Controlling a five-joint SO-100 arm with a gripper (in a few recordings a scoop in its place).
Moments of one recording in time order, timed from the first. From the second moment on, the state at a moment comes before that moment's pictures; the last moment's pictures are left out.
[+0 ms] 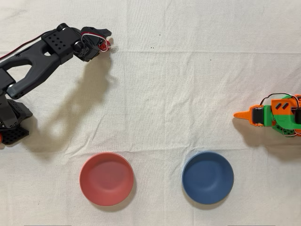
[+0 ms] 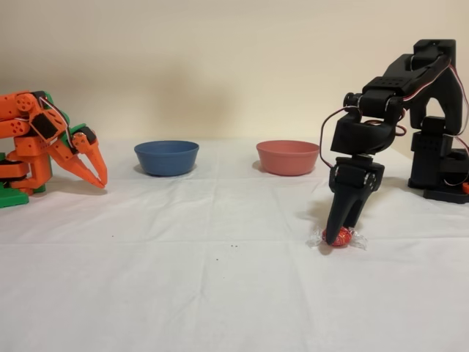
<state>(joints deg) -38.4 60.8 76.9 57.5 -11.7</state>
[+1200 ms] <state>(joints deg) -37.5 62.0 79.9 55.3 -13.1</state>
